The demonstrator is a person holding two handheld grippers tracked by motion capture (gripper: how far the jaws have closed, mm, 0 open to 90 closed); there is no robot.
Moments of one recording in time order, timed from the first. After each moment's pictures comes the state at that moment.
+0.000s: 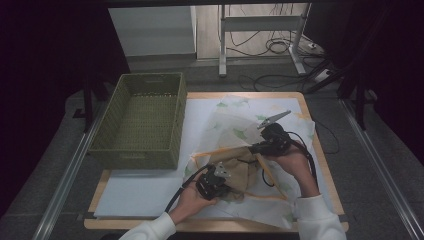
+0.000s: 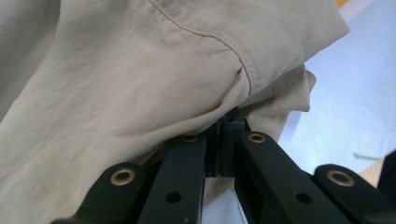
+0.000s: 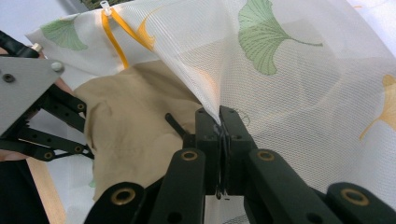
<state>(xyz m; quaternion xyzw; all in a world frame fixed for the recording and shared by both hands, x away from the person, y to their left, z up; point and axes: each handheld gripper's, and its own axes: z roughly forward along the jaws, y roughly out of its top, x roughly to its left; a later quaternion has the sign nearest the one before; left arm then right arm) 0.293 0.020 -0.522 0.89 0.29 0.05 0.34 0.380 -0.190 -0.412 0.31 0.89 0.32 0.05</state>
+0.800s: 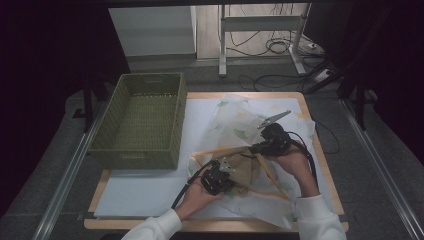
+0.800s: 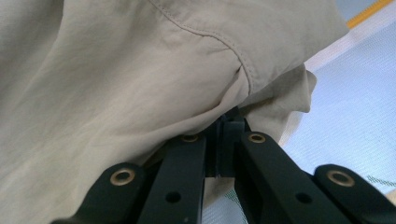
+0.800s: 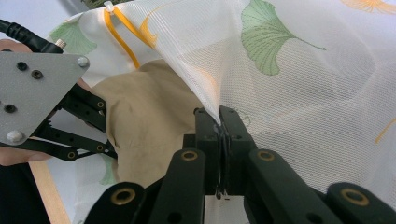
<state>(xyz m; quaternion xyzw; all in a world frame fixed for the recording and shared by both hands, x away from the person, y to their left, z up) 0.306 0.008 -0.522 0.89 0.30 0.06 0.35 0.381 -0.191 -0.413 0.31 0.90 0.32 0.05</state>
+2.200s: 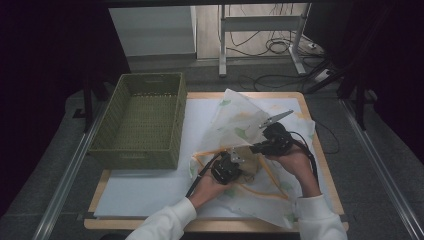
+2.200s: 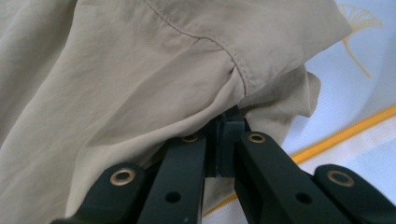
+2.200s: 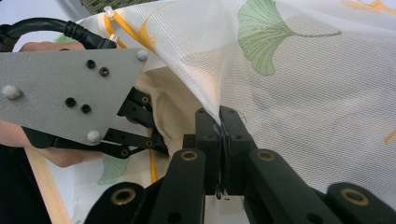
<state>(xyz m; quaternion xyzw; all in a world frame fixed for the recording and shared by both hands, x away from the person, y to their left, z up) 0.337 -0.019 -0.521 0.88 0.31 0.11 0.34 0.380 -0.195 -0.411 0.31 0.89 0.33 0.05</state>
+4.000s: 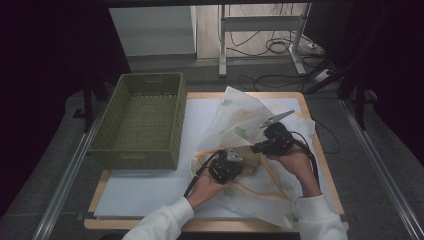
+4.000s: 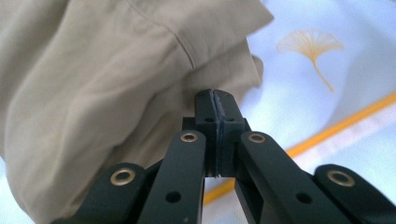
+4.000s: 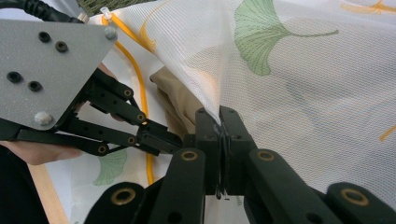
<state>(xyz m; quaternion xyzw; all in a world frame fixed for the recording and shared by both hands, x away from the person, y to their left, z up) 0.330 -0.010 -0.512 0.87 0.31 0.09 0.37 0.381 -0.197 -0.411 0.31 0.89 0.33 0.05</state>
